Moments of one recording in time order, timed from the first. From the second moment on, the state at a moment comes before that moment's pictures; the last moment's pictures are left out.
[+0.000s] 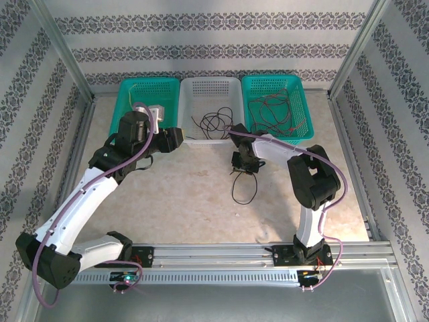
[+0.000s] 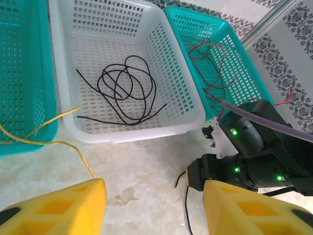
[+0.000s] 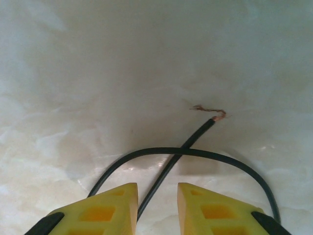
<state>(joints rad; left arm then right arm) -0.41 1.14 1.17 -0.56 0.12 -0.45 0.51 1.90 1.27 -0.80 -0.03 0.76</state>
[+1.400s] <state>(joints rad) -0.50 1.18 1.14 -0.23 0.49 -0.54 0.55 1.27 1.37 -0.39 -0.63 0.73</state>
